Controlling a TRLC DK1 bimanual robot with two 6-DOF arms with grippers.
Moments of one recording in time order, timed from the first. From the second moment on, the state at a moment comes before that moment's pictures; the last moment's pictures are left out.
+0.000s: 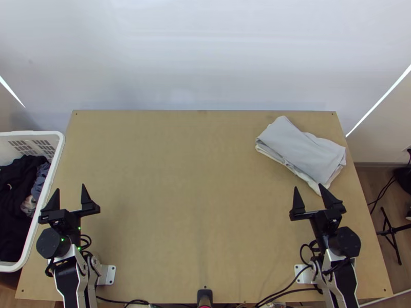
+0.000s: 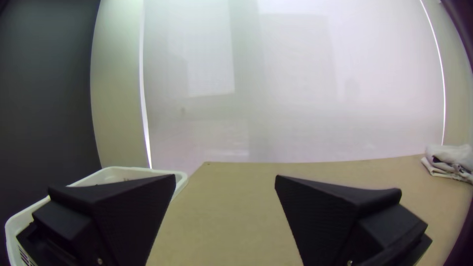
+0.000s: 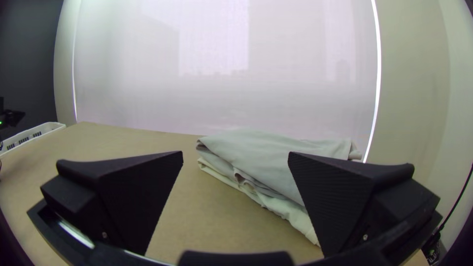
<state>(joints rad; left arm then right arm) 0.39 0.00 0.00 0.02 0.11 0.06 0.12 0.00 0.01 0.00 -0.02 0.00</state>
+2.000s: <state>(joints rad) 0.97 2.34 1.87 -0.42 -0.02 0.19 0.12 0.00 0.01 0.00 -0.02 0.00</state>
